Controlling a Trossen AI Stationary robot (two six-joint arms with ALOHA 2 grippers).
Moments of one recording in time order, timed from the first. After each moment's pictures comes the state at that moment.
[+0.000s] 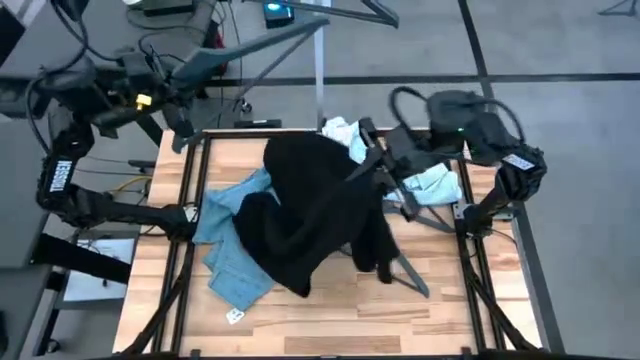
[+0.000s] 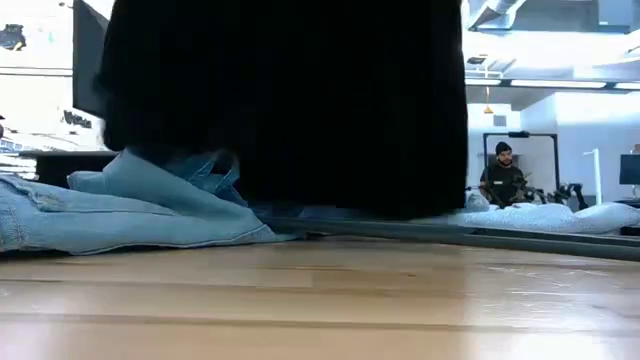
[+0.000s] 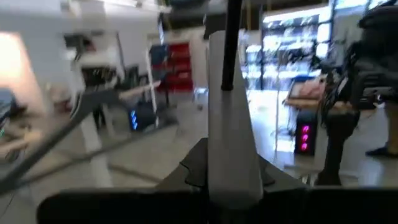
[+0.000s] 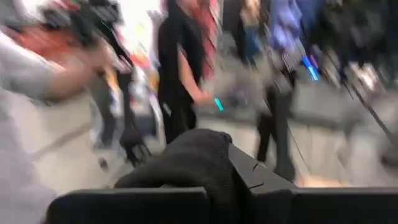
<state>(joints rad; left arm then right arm) 0.49 1.08 1.92 -0.75 -0.06 0.08 0.07 1.66 2.32 -0.87 -0.23 -0.06</state>
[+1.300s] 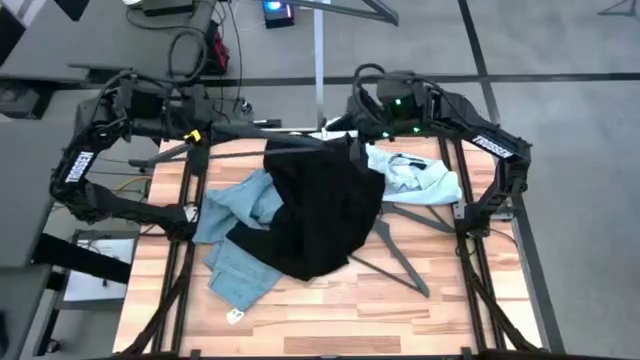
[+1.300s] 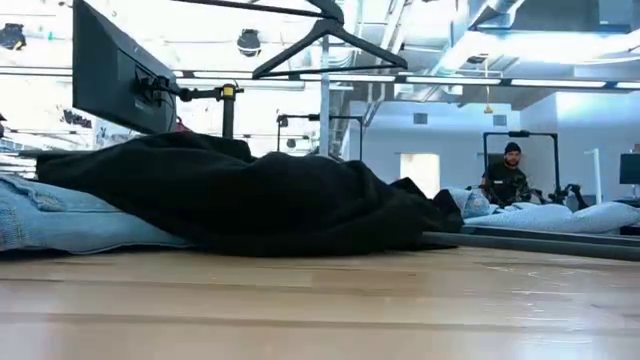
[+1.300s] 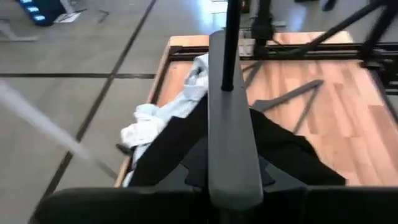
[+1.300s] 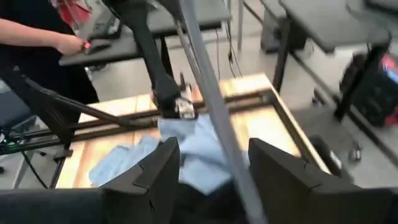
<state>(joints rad) 0.47 1.17 1.90 -1.22 0.21 0.29 -0.20 1.69 2.16 -0.84 -0.11 0.03</state>
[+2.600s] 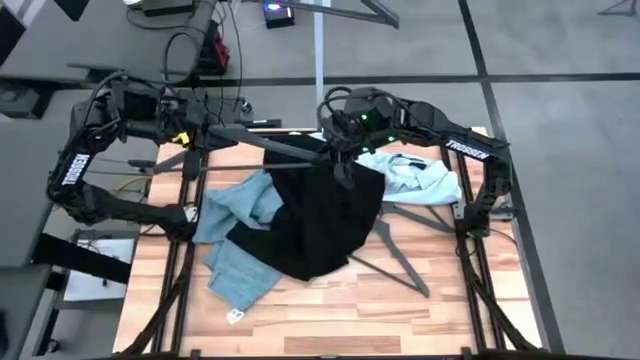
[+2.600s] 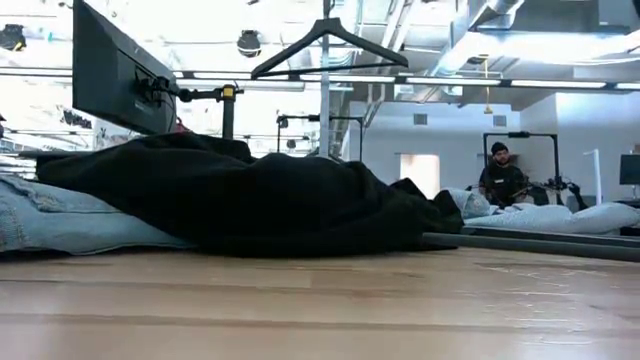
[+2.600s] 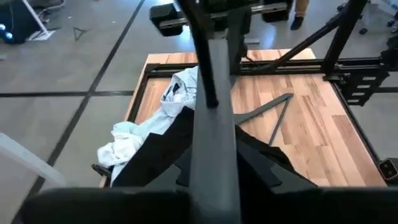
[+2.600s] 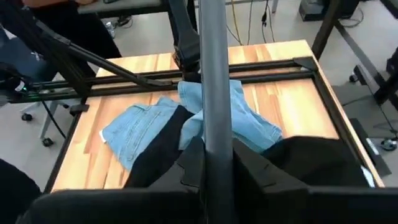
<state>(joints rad) 0.47 1.15 1.90 -1.19 0.25 0.28 -0.19 1.79 2.16 -0.93 -0.20 -0.01</state>
